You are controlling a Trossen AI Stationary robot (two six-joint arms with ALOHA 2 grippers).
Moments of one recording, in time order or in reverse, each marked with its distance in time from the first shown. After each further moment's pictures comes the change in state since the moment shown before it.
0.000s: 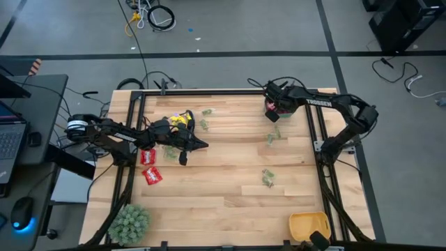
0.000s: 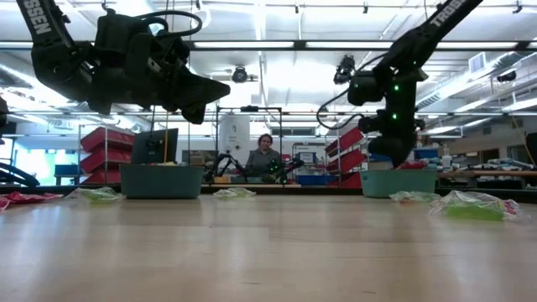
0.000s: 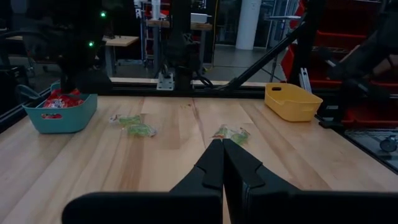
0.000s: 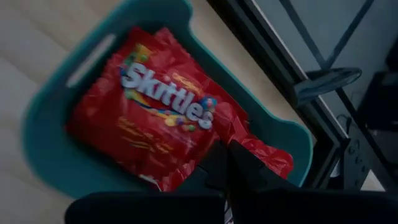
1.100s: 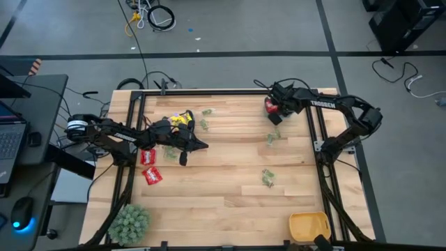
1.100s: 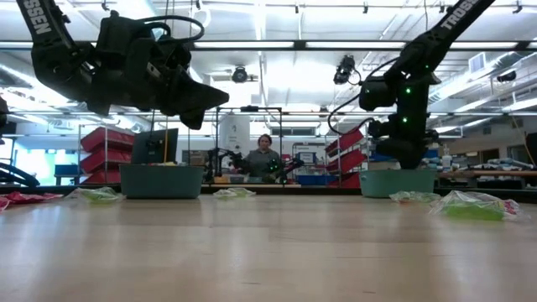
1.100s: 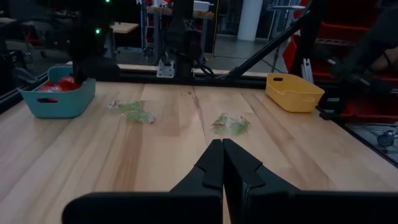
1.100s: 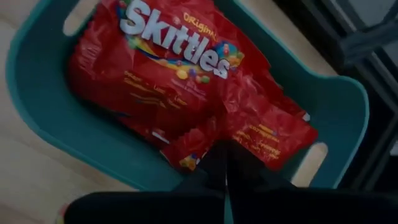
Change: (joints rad) left arm 0.001 0.000 0.000 -0.049 -0.003 -0.009; right arm -0.051 -0.049 -0.094 0.034 -0.142 0.056
